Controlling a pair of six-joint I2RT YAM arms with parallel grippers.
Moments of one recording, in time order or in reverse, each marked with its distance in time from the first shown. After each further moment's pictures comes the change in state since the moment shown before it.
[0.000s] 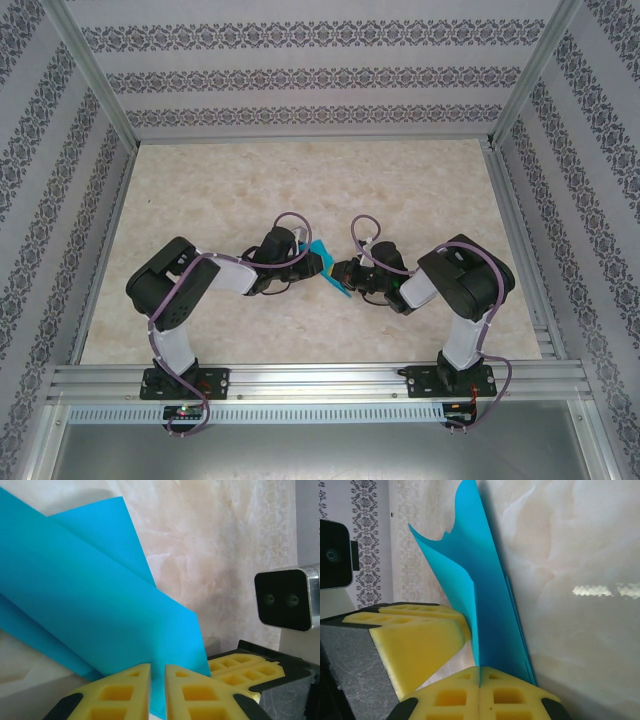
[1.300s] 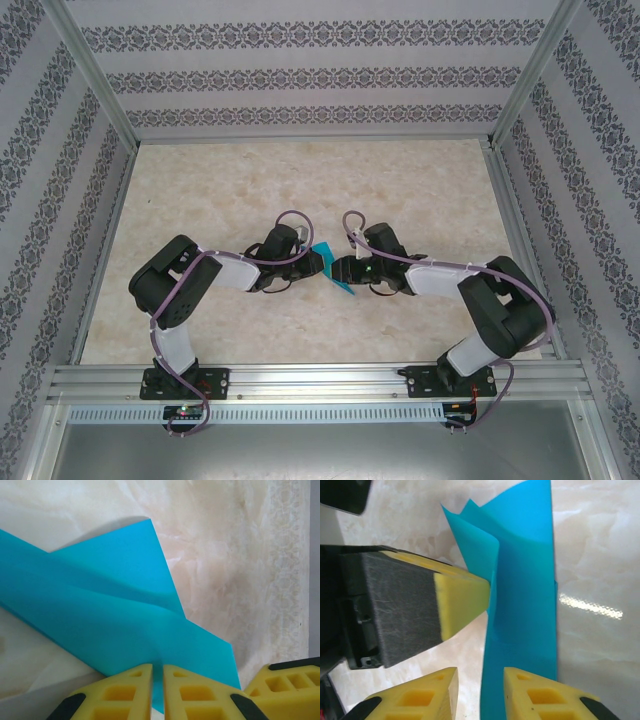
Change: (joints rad) left arm 0.000 0.017 0.042 -0.064 -0.010 0.000; right arm 0.021 -0.274 0.203 -0.786 0.070 -0.517
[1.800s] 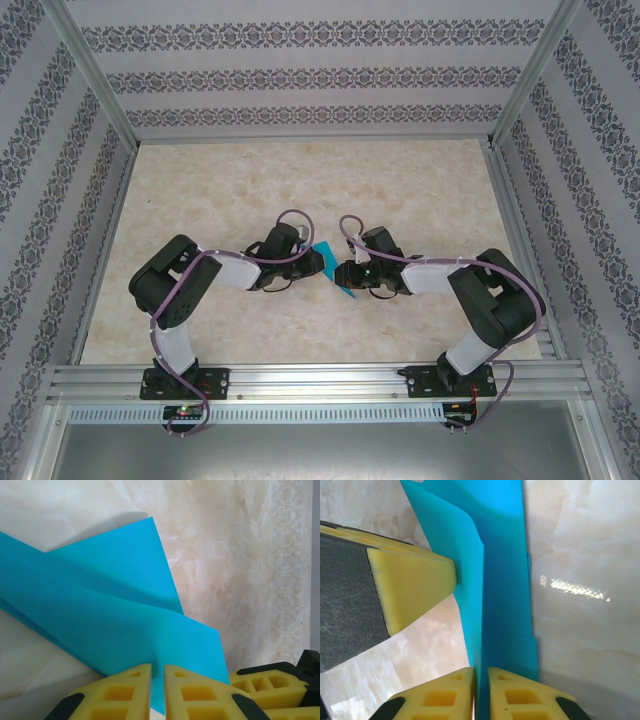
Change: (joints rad) left arm 0.000 -0.002 0.021 -0.035 0.003 0.010; right arm 0.000 0.059 -0.013 0.019 0.000 0.017
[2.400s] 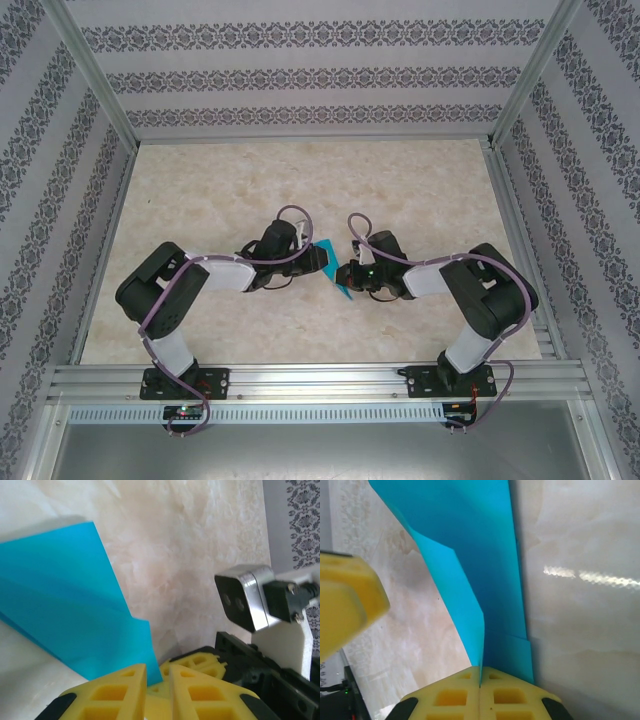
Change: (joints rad) left arm -0.018 -0.090 -0.023 0.031 0.041 0.013; right arm -0.049 0.068 -0.070 0.218 -0.117 0.176
